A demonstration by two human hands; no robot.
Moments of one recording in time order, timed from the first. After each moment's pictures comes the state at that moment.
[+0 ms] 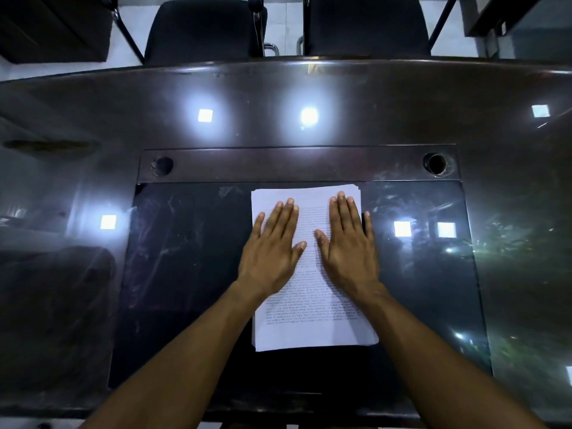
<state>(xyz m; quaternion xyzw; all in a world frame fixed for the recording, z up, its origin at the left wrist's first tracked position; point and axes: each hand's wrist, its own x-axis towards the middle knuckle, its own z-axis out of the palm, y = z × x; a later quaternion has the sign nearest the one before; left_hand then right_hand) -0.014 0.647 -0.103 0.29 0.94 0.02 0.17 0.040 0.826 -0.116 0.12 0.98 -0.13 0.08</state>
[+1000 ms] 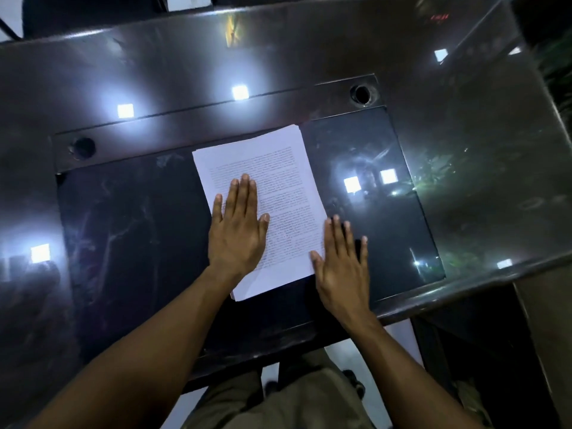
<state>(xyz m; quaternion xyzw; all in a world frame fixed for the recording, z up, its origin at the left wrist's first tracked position) 0.036 0.633 -0.120 0.31 0.94 0.06 0.13 0.214 0.778 -0.102 0.30 0.94 -0.13 0.12</state>
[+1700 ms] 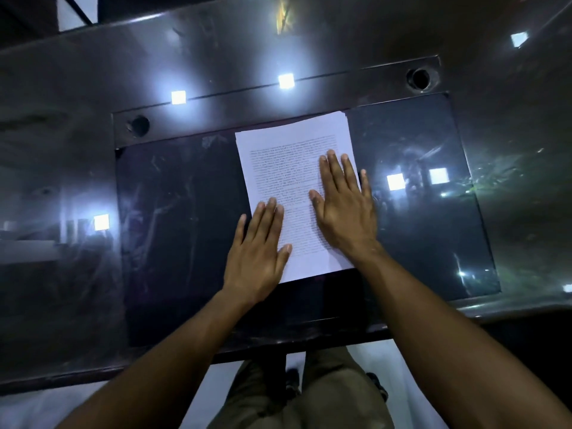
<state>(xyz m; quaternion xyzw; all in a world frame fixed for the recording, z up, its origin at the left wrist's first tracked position) 0.084 0.573 -0.114 0.34 0.93 0.05 0.15 0.096 0.793 -0.117 0.17 0.98 -0.13 0.04</state>
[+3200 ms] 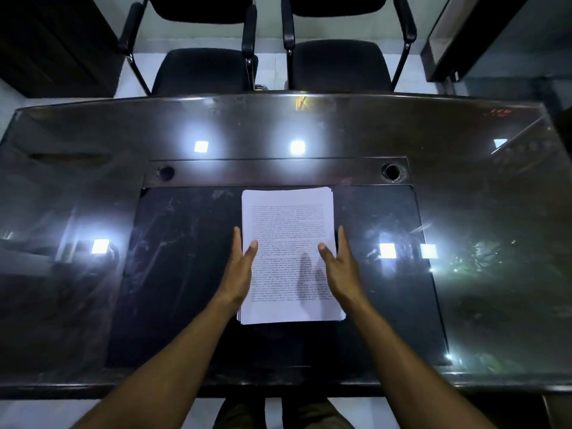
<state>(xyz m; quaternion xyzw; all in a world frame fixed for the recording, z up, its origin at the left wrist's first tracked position) 0.049 0.618 -0.060 -0.12 0.72 0.62 0.29 0.112 0.824 -0.047 0.33 0.73 -0.59 0.09</state>
